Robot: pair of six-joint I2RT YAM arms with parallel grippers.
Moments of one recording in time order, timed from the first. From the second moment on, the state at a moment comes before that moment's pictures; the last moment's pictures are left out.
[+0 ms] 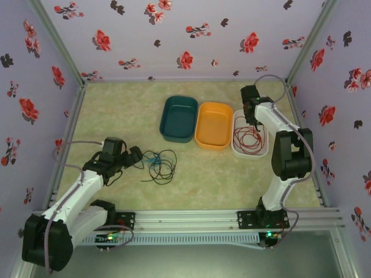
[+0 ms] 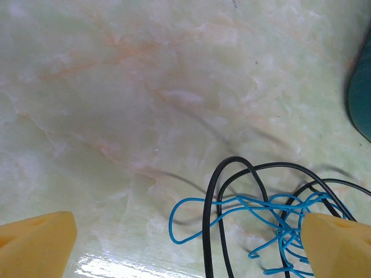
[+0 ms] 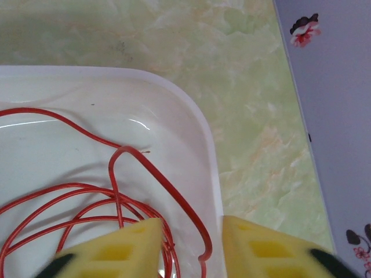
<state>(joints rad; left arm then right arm) -0.31 0.94 0.50 -0.51 -0.05 -0.72 0.16 1.80 1.37 -0.79 0.54 0.22</state>
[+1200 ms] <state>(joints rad) -0.31 0.94 0.50 -0.50 -0.05 -0.72 0.16 1.62 1.23 -0.59 0.16 0.24</state>
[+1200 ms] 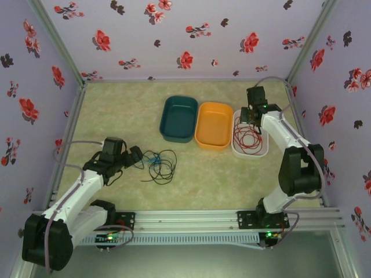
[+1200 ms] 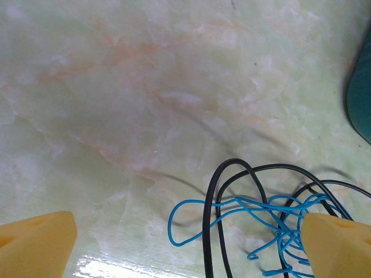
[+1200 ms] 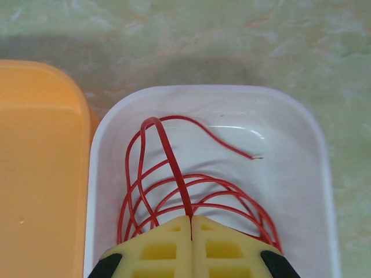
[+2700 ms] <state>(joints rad) -0.31 1.03 0.56 -0.50 0.05 -0.69 0.27 1.29 1.10 -0.66 0.17 0.40</state>
